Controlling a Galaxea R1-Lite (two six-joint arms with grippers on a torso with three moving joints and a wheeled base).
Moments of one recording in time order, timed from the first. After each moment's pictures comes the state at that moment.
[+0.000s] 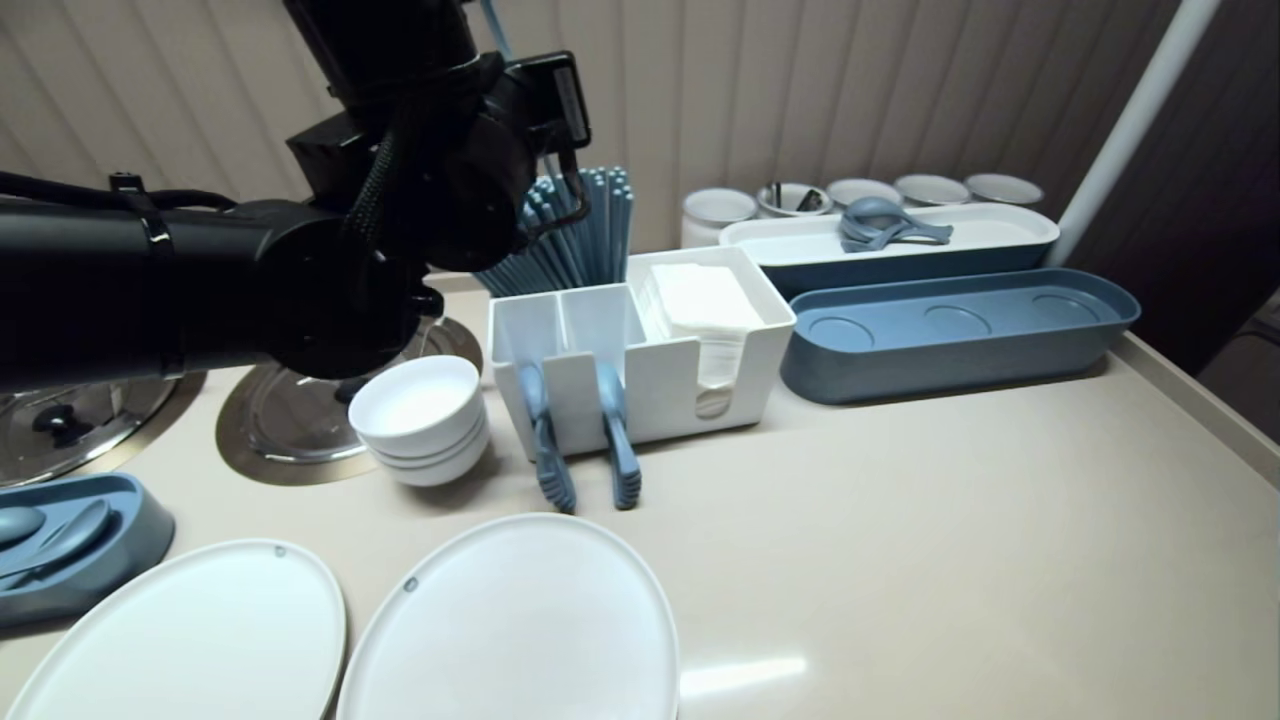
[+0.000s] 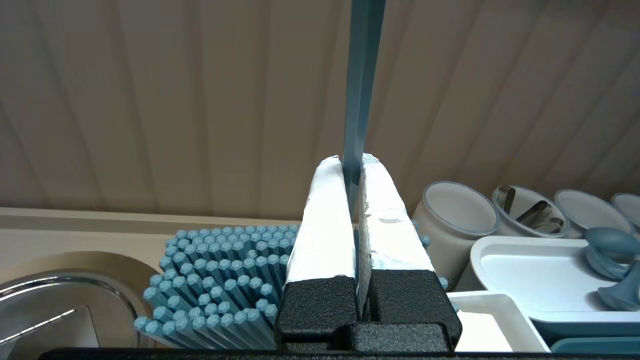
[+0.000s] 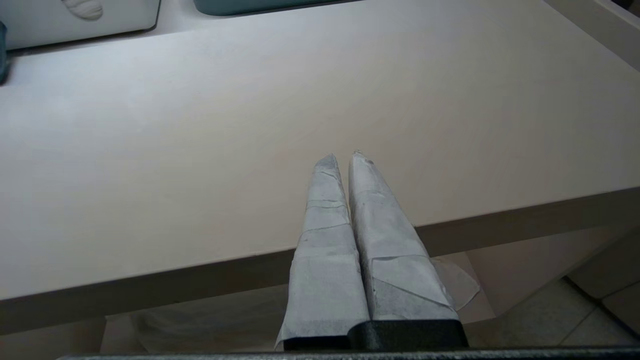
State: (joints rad) left arm -0.67 1.89 -1.61 -0.64 0.66 0.05; right arm 0.00 0.00 0.00 0.00 -0.02 0.02
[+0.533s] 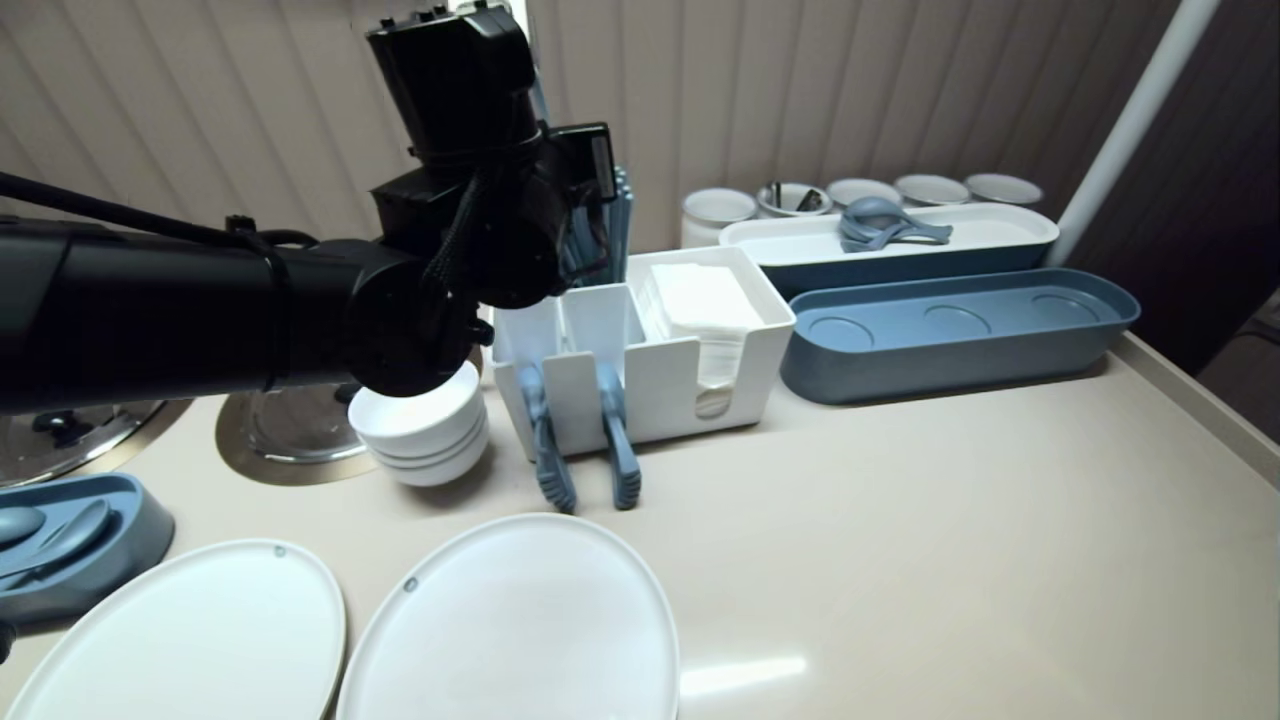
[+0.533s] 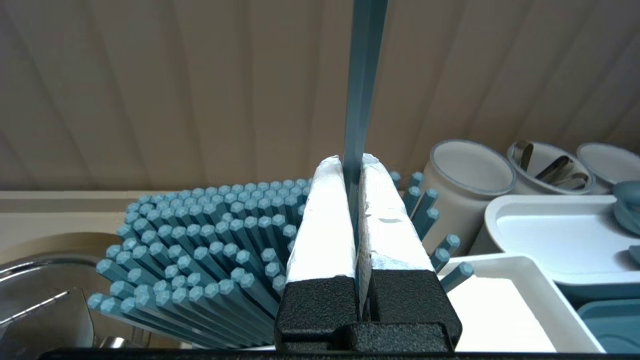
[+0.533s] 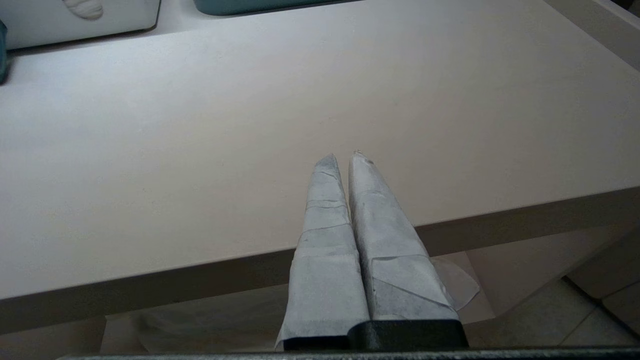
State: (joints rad) left arm -0.66 1.96 -1.62 -0.60 0.65 0.05; right arm 0.00 0.00 0.00 0.00 -0.02 0.02
